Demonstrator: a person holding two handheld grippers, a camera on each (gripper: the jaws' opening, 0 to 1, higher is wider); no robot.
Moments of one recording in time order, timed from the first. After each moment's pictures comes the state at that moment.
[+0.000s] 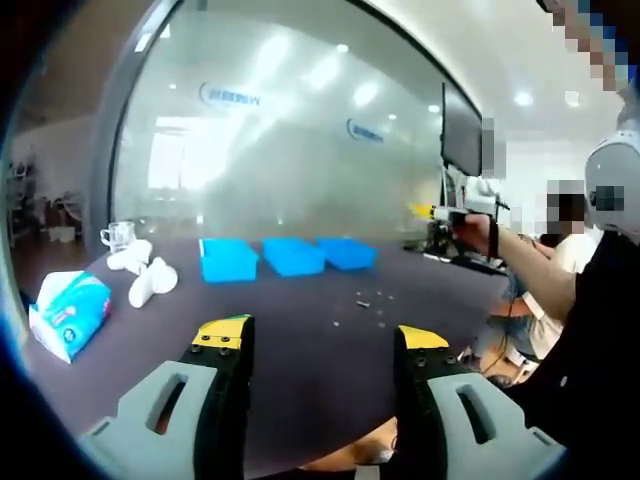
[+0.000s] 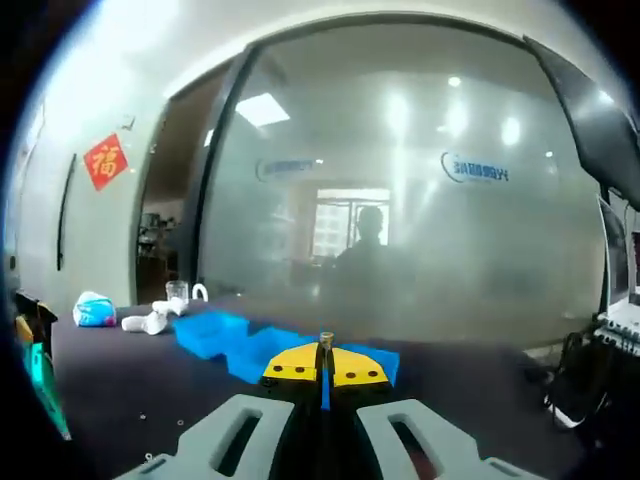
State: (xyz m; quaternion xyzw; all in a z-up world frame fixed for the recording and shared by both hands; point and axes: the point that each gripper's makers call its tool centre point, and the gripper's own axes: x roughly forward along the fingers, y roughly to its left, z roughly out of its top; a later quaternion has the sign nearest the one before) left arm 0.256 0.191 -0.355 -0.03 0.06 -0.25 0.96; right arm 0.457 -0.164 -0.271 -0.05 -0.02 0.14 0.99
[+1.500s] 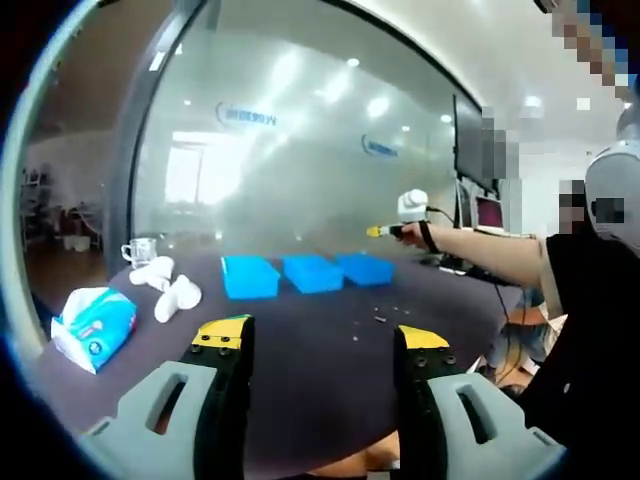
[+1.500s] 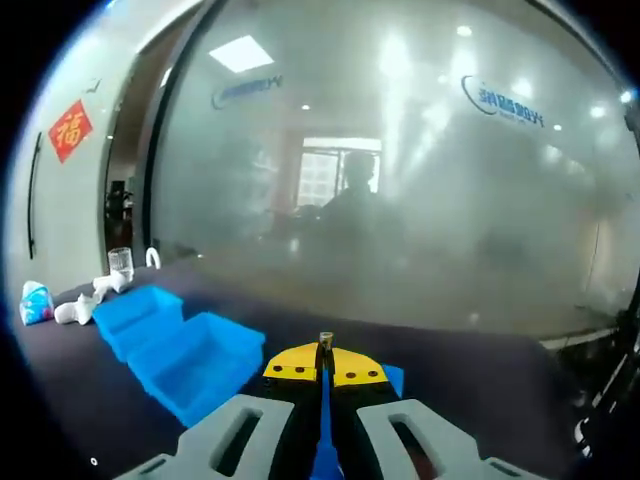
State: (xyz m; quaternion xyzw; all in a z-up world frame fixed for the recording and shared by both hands) left arm 0.252 0.212 -0.332 -0.03 0.03 -0.22 0.98; right arm 0.621 -0.147 -0.319 -0.08 0.09 0.11 0.99
